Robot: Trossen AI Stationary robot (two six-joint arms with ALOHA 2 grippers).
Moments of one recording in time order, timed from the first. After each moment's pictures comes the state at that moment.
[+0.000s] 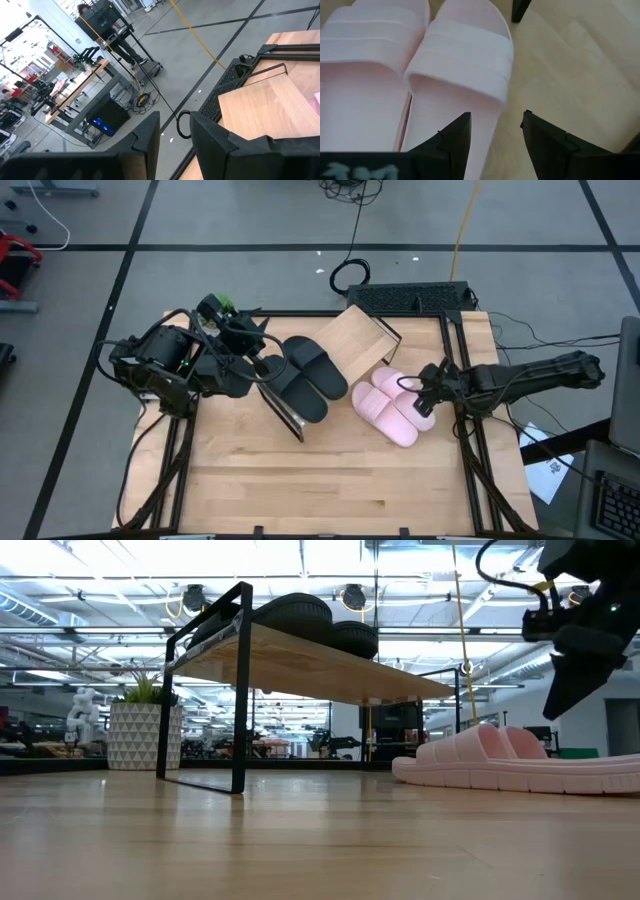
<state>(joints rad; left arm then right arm) -0.31 1.69 2.35 -1.57 -1.20 -0.32 0.11 0.75 0.51 -0.95 0.40 0.74</state>
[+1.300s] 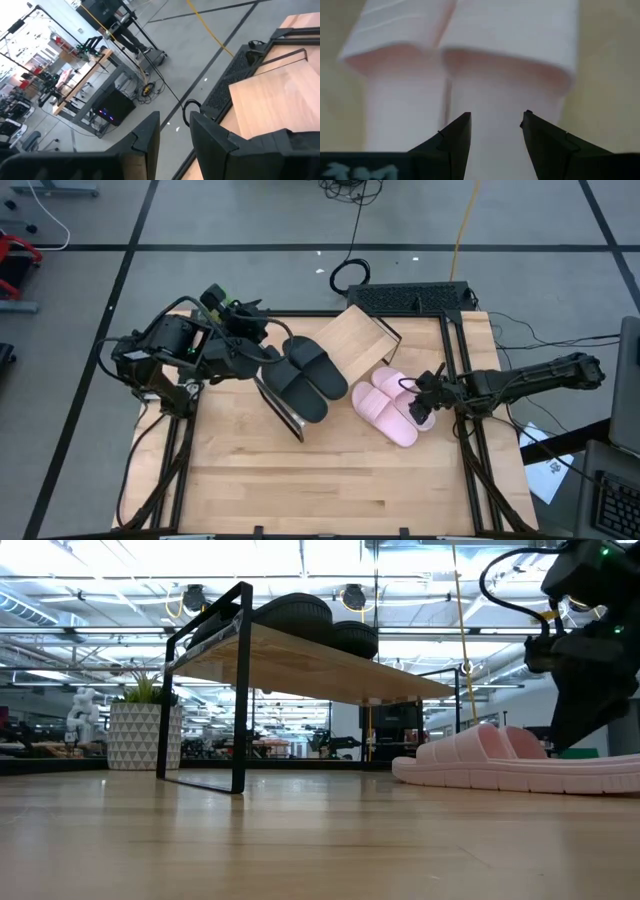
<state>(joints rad) -0.22 1.69 2.35 -1.57 -1.15 -0.26 0.11 0.71 0.35 -0.72 0.21 0.89</state>
